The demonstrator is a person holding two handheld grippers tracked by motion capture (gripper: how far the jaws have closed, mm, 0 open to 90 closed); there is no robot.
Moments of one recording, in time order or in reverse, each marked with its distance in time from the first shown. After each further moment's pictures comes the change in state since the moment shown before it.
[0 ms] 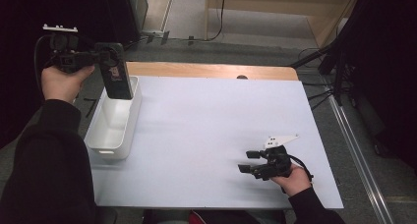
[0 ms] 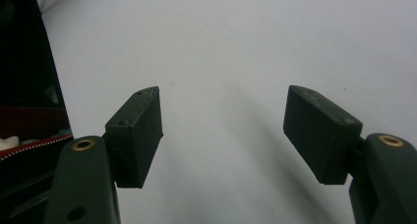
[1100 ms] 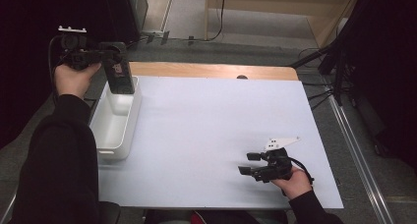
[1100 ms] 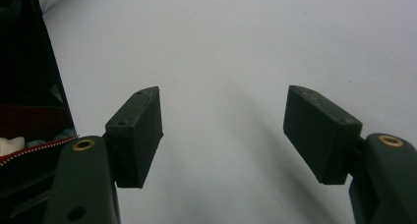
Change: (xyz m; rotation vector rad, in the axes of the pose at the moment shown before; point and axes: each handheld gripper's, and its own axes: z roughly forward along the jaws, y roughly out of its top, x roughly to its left) left arm 0.023 -0.001 0.046 -0.001 0.075 -0.026; right arm 0.004 -0.005 -0.001 -0.007 -0.007 0.006
